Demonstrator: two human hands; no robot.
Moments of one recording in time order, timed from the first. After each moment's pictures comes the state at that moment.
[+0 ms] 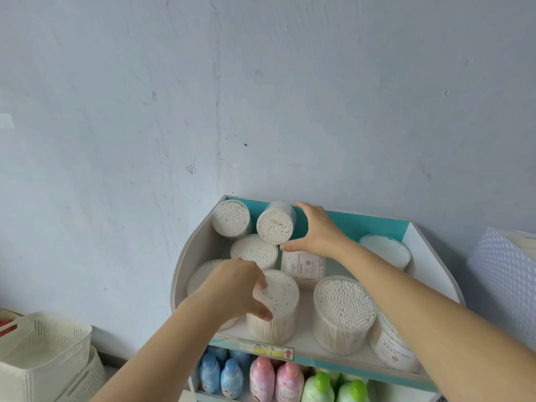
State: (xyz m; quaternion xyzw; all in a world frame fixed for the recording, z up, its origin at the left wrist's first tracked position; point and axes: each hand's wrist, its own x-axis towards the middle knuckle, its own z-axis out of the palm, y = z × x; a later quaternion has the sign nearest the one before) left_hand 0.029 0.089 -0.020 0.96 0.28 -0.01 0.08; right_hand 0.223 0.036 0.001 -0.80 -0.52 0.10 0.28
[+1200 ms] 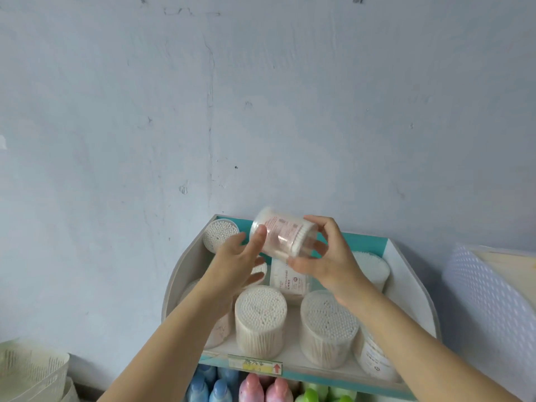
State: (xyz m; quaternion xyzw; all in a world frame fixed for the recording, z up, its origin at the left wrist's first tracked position) left_hand 0.032 0.061 0.029 0.67 0.26 0.28 0.63; right_hand 0.181 -0.035 0.018 -0.60 -0.45 0.20 0.63
